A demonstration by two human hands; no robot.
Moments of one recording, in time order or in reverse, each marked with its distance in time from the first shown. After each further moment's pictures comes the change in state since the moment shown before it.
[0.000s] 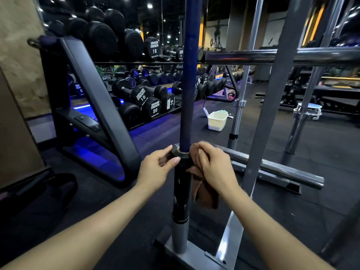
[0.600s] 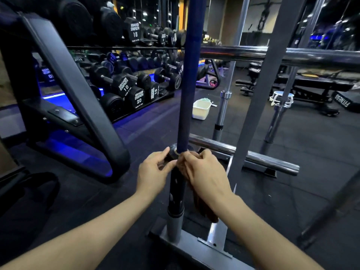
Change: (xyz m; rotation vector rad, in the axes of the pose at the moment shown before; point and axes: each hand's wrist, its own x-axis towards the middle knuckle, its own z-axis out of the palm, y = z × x) left_hand -0.001 0.004 -0.005 0.061 -0.007 0.065; right_hand -0.019 -0.046 -0.004 -0.385 -0.144 -0.045
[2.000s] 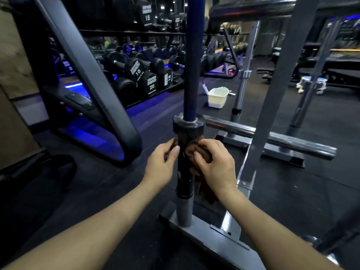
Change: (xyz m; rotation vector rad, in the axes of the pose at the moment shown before) left_hand -0.029 -0.061 0.027 0.022 -0.050 -0.042; right_hand -0.019 0.055 0.098 0.439 0.388 -0.042
